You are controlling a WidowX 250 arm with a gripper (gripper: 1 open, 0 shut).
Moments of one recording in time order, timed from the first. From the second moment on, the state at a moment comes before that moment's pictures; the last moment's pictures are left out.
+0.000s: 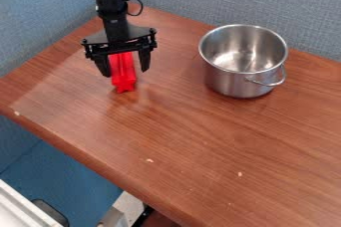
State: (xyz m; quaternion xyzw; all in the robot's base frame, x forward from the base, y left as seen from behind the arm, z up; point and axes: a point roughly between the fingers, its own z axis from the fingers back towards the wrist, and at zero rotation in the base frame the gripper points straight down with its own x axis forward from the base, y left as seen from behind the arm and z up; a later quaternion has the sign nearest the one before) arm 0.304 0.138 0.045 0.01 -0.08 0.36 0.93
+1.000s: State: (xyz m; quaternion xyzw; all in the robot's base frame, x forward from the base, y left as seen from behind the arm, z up) arm 0.305 0.142 0.046 0.02 -0.09 0.36 0.93
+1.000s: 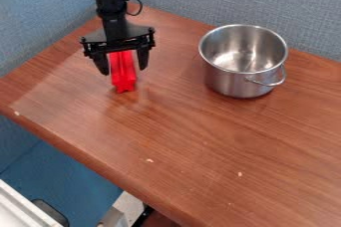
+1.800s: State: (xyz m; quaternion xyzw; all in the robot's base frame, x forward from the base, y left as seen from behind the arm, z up) arm 0.306 0.146 0.025 0.04 -0.07 0.37 0.93
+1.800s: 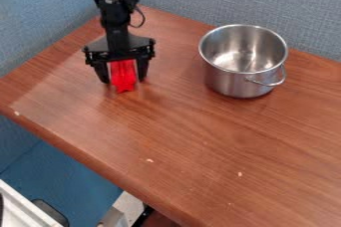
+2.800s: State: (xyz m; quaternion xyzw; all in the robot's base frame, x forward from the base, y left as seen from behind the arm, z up) arm 0.311 0.141 0.025 0.05 -0.07 0.35 0.93
